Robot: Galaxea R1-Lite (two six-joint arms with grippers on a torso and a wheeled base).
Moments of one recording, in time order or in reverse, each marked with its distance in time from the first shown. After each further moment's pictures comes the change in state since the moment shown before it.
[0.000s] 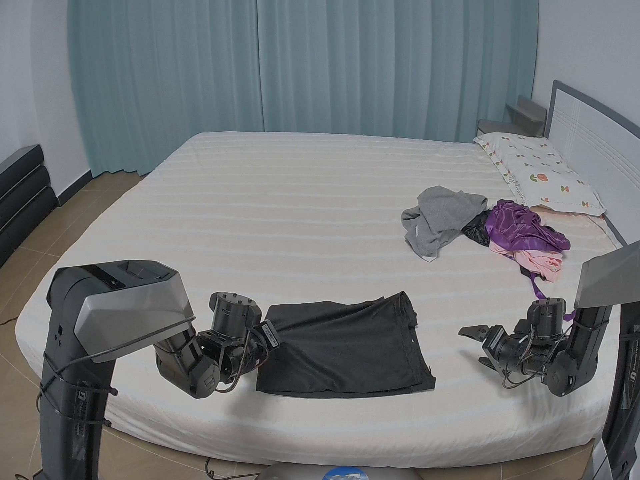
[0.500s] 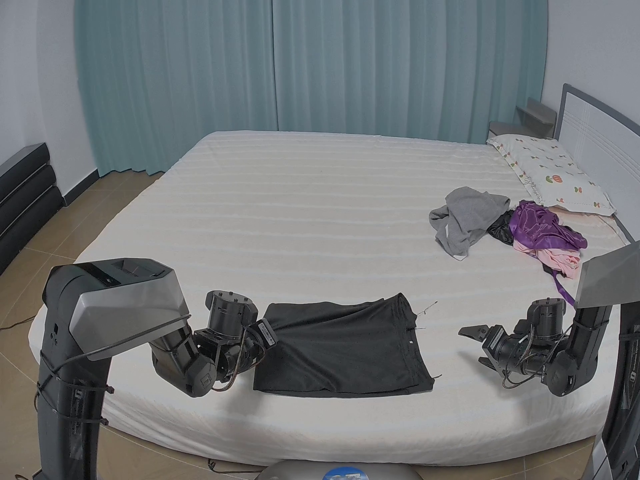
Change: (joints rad) left arm 0.013 -0.015 0.014 0.001 0.000 -0.005; right arm 0.000 0.000 0.000 0.000 0.000 0.000
